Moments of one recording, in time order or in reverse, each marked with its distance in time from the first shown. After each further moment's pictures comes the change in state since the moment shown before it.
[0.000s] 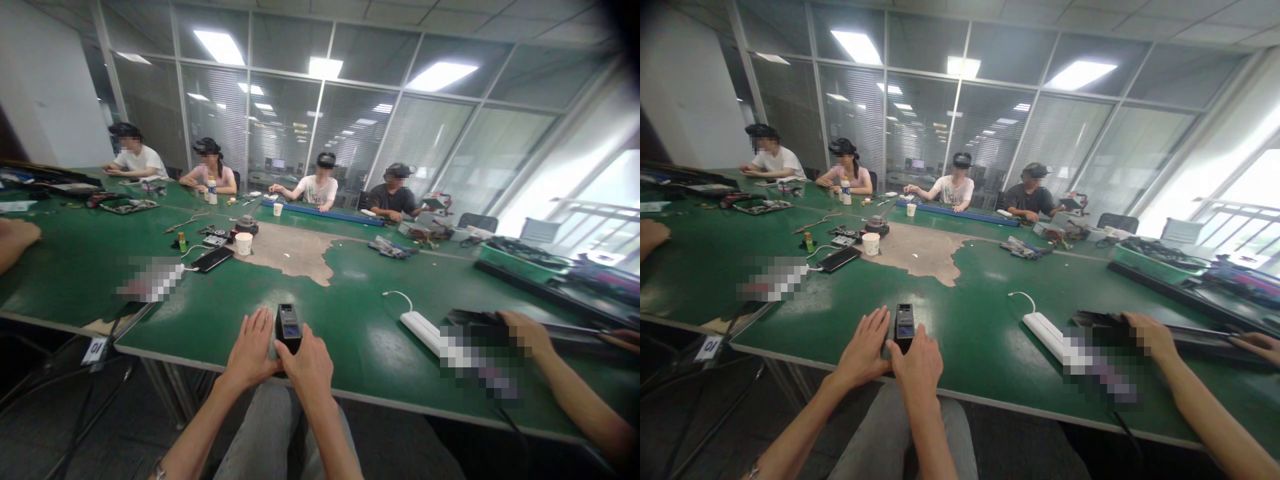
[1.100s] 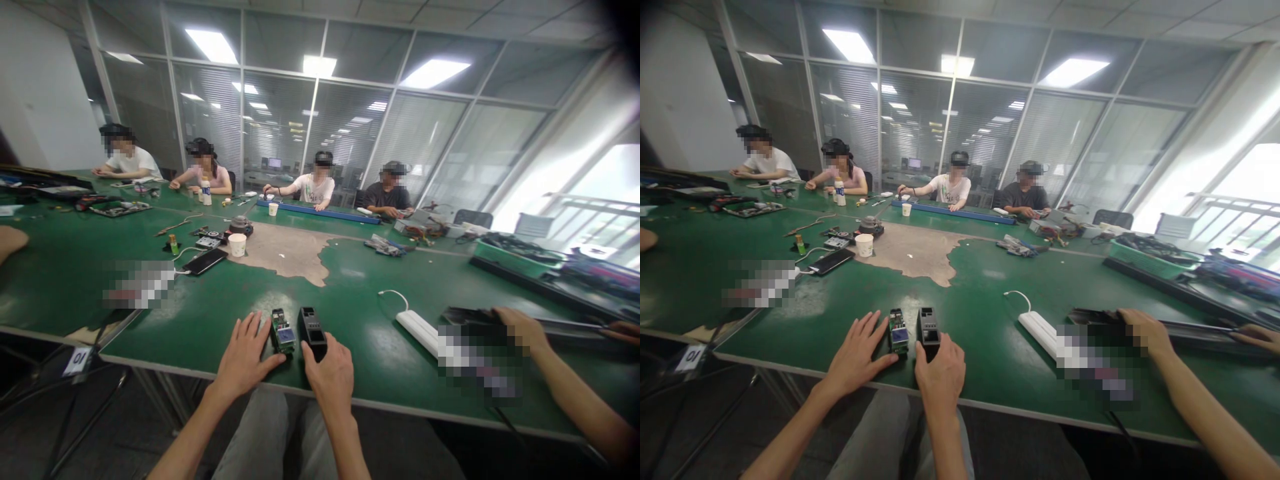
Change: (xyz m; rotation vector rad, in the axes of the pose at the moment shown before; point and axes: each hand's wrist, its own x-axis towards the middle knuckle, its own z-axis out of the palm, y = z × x) left_hand 0.004 -0.001 0.006 0.063 0.038 0.037; right_hand 0.021 0.079 0.030 0.105 0.342 -0.032
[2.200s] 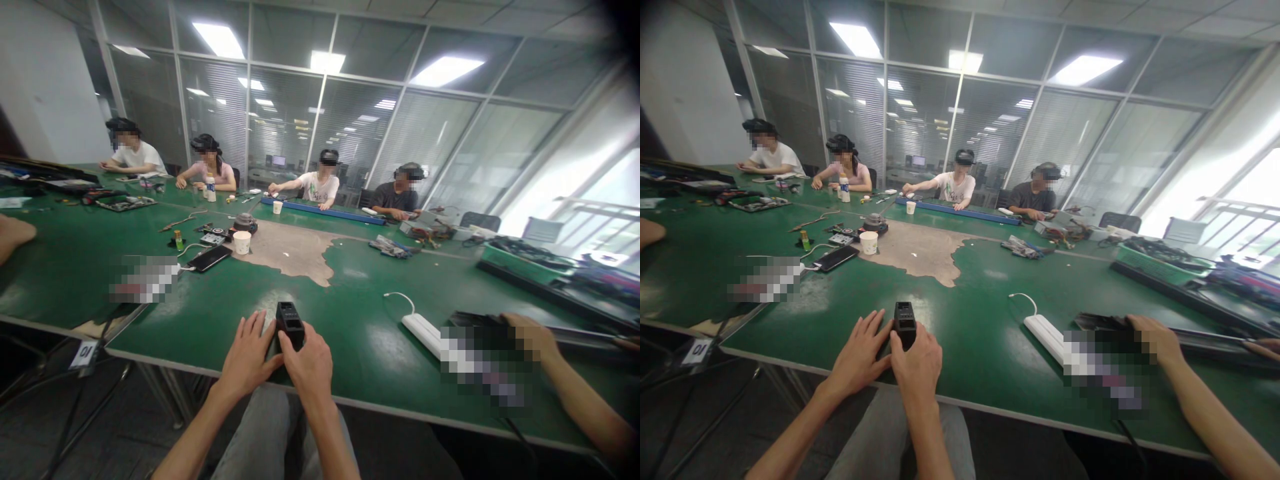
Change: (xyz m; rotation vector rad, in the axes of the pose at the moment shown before) left_hand -0.001 0.005 -0.011 -0.006 -0.041 -0.017; right_hand 0.005 -0.072 -0.013 0.169 -0.179 -0.010
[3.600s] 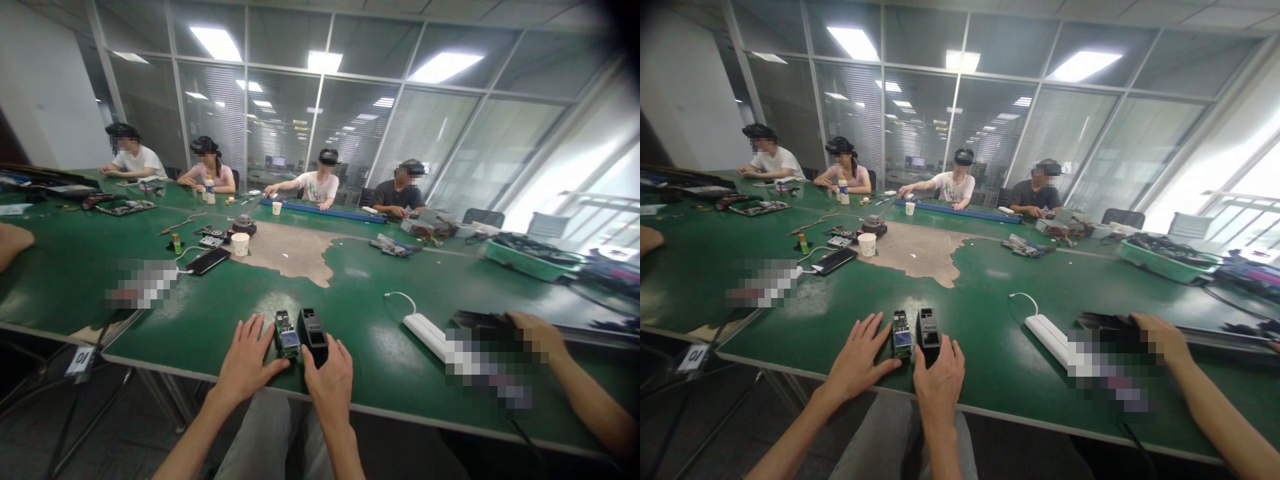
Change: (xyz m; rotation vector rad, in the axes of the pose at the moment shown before) left_hand 0.003 0.000 0.005 -0.034 0.020 0.003; right_hand -0.008 0.073 0.016 -0.050 0.241 -0.009
